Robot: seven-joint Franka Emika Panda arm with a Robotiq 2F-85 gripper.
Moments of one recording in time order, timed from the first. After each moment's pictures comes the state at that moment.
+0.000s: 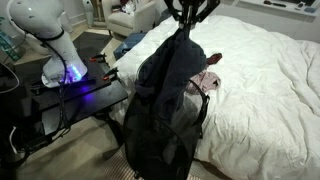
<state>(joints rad) -0.52 0.04 -0.54 -1.73 -0.13 1.87 1.20</state>
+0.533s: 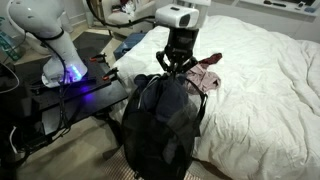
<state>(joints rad) -0.54 0.17 -0.56 -1.94 -0.13 2.11 1.20</state>
